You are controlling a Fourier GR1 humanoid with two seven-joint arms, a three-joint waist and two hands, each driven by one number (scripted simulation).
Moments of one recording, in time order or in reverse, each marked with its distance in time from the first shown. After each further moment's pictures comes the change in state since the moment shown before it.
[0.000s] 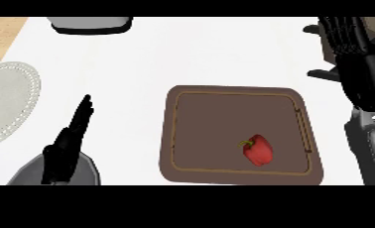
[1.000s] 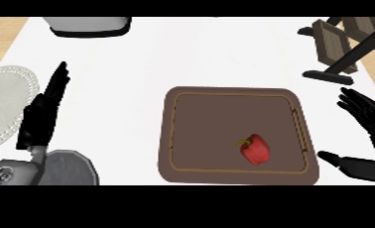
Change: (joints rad) left arm -0.192 0.087 0.126 0.062 -0.065 -0.040 0.087; right arm 0.518 -0.070 -0.092 -0.122 -0.077 0.080 0.116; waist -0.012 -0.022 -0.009
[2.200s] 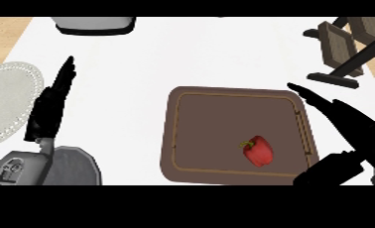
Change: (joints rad) left arm -0.050 -0.067 0.045 0.032 -0.077 -0.057 0.019; right arm -0.297 -0.141 0.311 -0.264 0.171 0.221 0.850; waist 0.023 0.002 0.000
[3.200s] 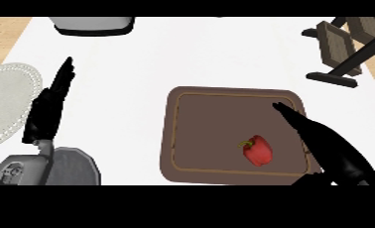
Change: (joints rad) left arm 0.022 -0.078 0.091 -0.045 -0.093 -0.083 0.030; right arm 0.114 0.151 0.092 -0.037 0.356 0.110 -0.031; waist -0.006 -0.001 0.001
